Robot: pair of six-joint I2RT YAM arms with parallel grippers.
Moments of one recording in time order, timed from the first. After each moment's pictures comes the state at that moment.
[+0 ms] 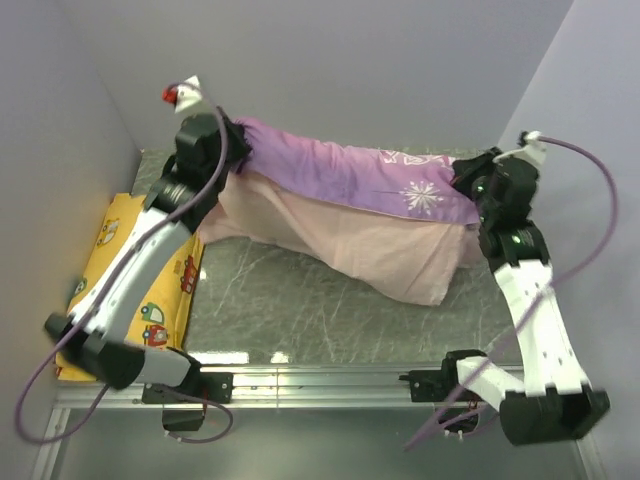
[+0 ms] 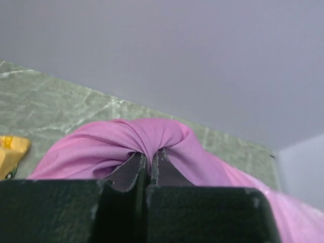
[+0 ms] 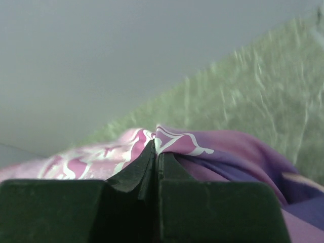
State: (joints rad) left arm -0.47 1.33 1.52 -0.30 -0.46 -0.54; right arm 0.06 1.03 1.19 -0.31 0.12 0.61
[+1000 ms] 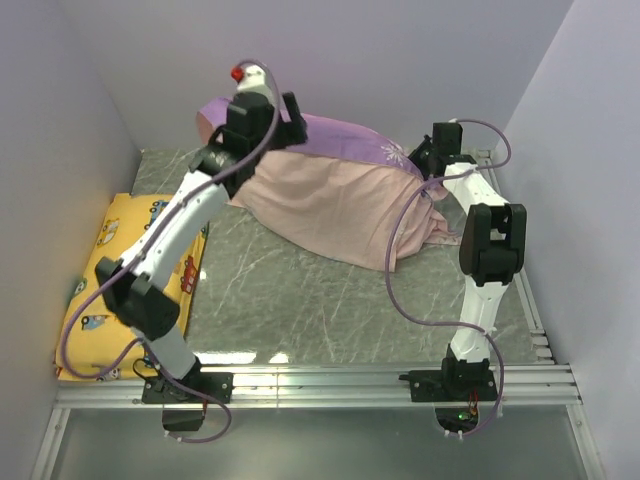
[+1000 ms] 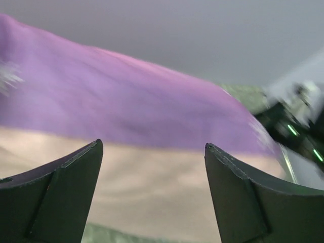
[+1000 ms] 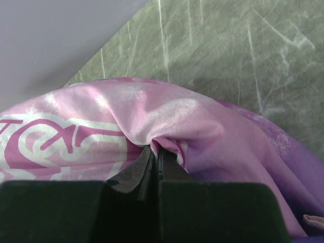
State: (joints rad) left arm -0.47 1.72 1.87 -0.40 -0.23 -0.44; right arm 0.03 2.09 1.70 -0.28 -0.17 0.76
